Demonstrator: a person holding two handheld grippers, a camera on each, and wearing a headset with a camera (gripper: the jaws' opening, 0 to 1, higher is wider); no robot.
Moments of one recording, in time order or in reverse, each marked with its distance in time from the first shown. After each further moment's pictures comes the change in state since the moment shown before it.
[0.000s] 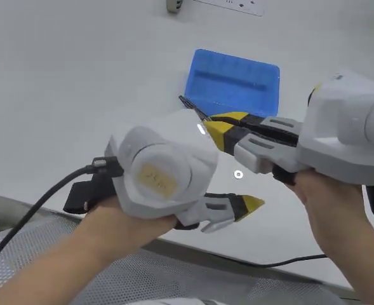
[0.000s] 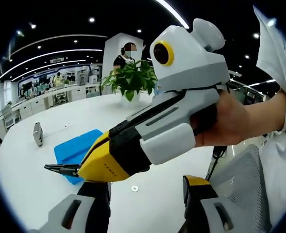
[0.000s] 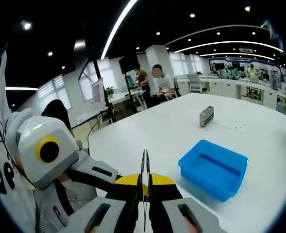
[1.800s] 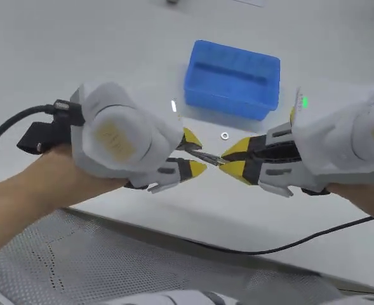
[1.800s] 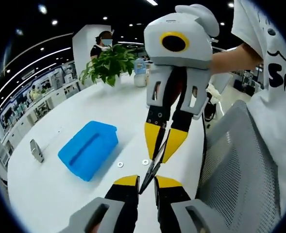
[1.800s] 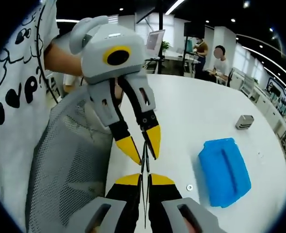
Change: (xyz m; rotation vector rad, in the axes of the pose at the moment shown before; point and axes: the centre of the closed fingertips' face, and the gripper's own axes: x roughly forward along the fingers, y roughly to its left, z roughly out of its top) left arm -0.030 0.019 -0.032 0.305 0.229 -0.173; right arm -0.032 0.021 -0.069 -0.518 0.448 0.317
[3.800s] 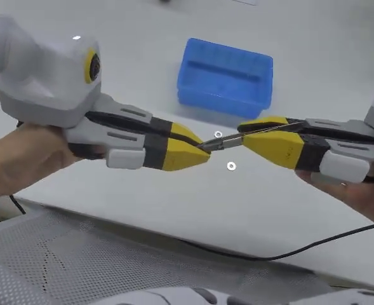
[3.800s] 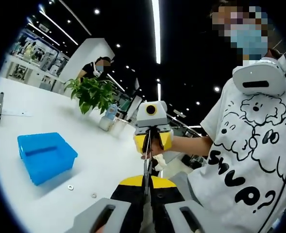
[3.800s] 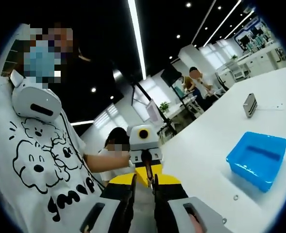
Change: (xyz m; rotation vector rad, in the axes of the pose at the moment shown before) left arm -0.056 -0.012 0.061 -0.447 -0.562 -0.478; right arm -0.084 0.002 0.073 0.559 -0.744 0.295
